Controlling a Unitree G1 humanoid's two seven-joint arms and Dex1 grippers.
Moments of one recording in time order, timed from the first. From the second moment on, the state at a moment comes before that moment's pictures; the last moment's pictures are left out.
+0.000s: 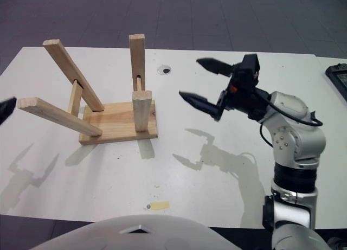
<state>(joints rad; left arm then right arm) 0.32 0.77 0.92 -0.25 -0.80 0.53 -0.99 -0.28 -0.60 -0.18 -0.35 0.69 0.59 1.06</state>
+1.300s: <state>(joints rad) 0.17 0.73 0.55 -0.38 -0.85 0.56 -0.88 -0.41 -0.42 0.12 -0.25 0.60 0.54 0.98</state>
